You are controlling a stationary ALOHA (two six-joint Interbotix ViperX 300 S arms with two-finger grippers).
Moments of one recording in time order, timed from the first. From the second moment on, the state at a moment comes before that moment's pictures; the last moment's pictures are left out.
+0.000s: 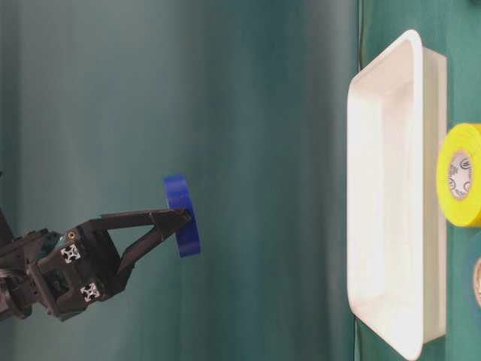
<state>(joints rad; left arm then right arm) 0.26 -0.04 0.02 0.00 1.01 0.28 -0.02 -0.88 1.12 -0.01 -0.13 -0.01</state>
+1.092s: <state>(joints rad) 0.26 -0.01 0.12 0.00 0.88 0.29 -0.02 -0.88 1.12 -0.01 -0.13 -0.01</state>
